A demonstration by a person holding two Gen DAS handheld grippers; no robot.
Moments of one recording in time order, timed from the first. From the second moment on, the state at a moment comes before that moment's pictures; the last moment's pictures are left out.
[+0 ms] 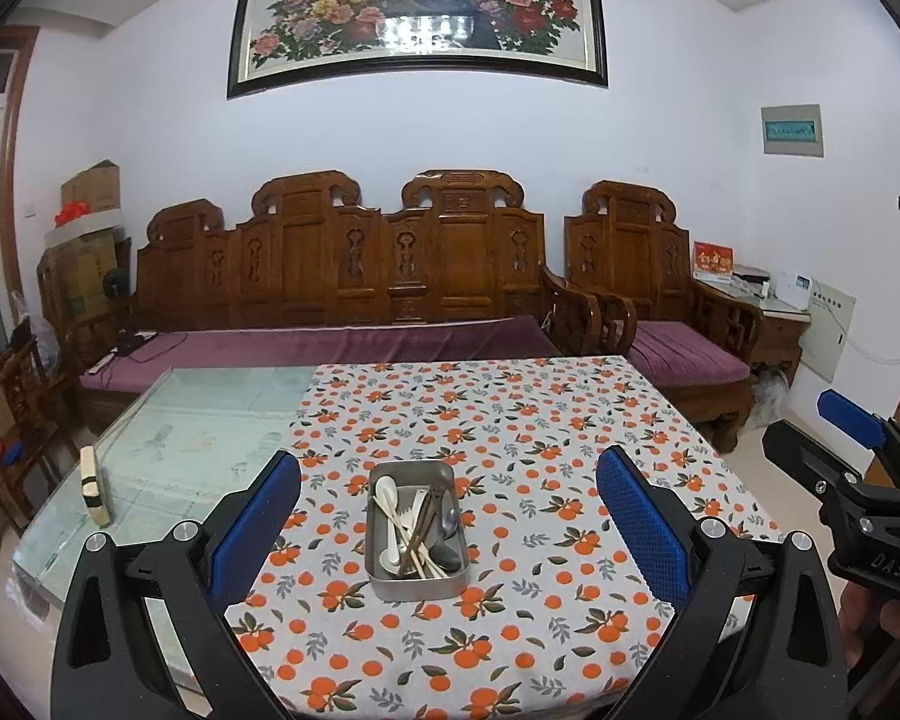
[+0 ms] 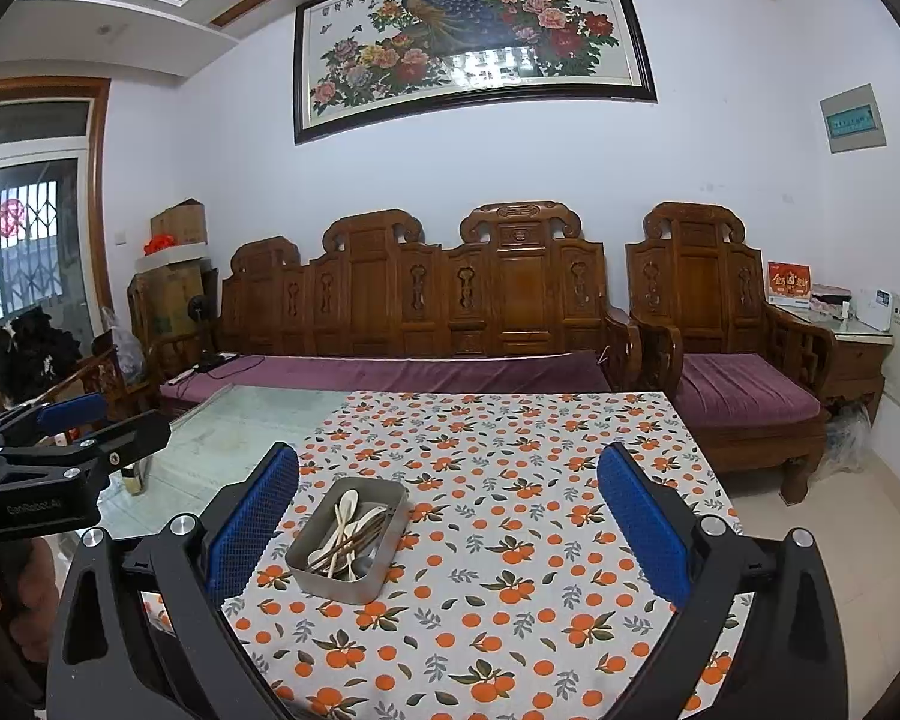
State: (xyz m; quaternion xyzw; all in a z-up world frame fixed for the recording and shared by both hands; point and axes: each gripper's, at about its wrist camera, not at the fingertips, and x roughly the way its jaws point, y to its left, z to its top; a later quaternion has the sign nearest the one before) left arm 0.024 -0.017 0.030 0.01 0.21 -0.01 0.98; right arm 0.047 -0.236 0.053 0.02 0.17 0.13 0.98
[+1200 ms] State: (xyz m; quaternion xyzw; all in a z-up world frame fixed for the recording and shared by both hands) left arm 0.024 -0.017 0.027 0.01 0.21 -0.01 0.98; right arm 0.047 -0.231 0.053 0.02 0.17 0.13 0.98
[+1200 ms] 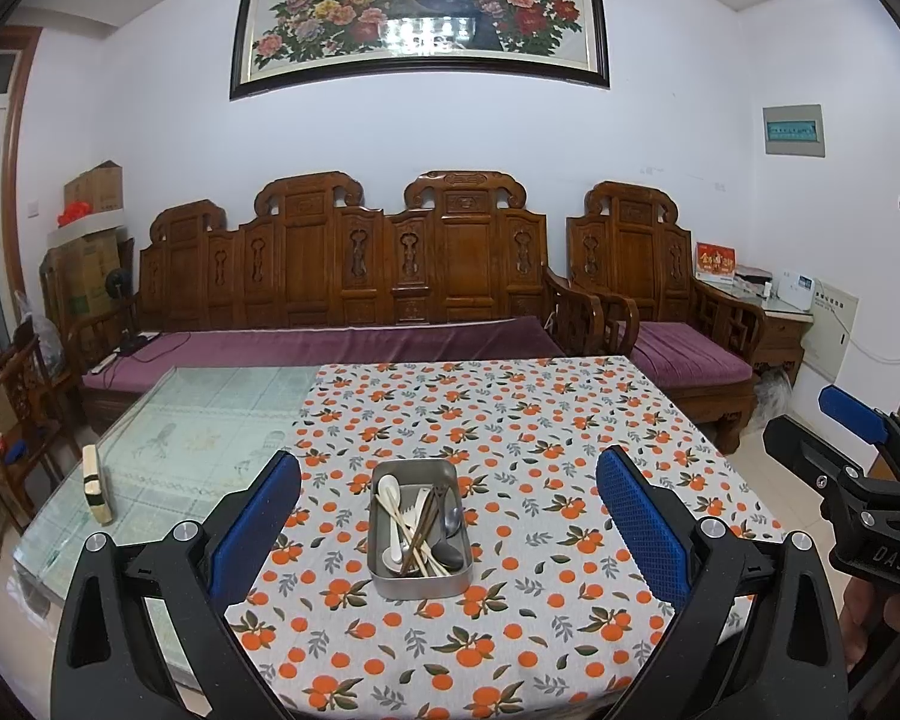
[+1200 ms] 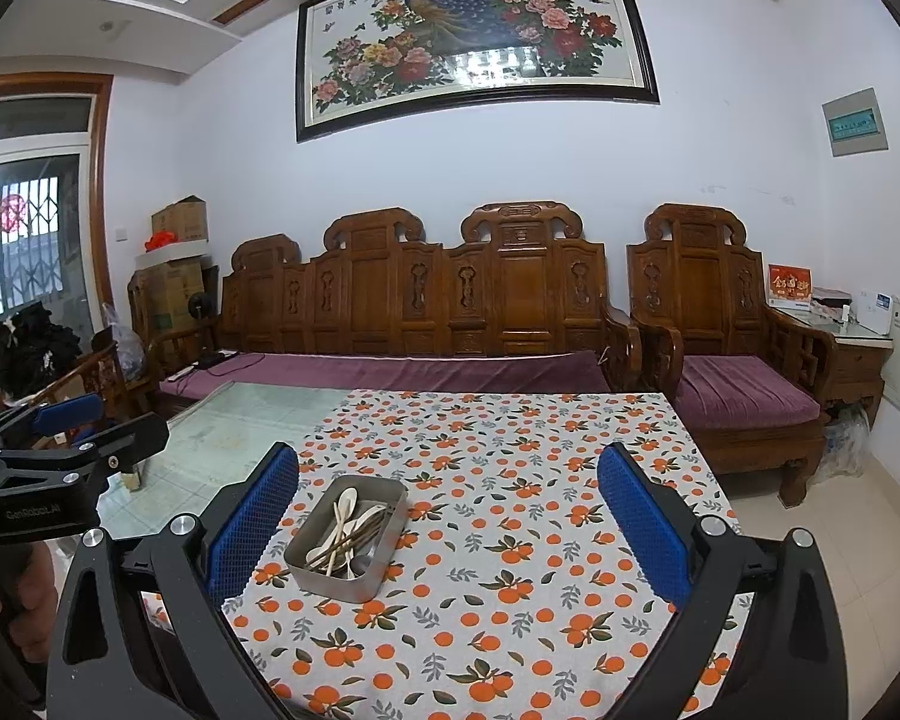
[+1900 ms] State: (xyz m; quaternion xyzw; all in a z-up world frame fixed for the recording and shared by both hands) left arm 0.023 -0.017 0.027 0.01 0.21 -0.01 0.98; right arm 0.047 -0.230 0.054 0.02 0.17 0.13 0.98
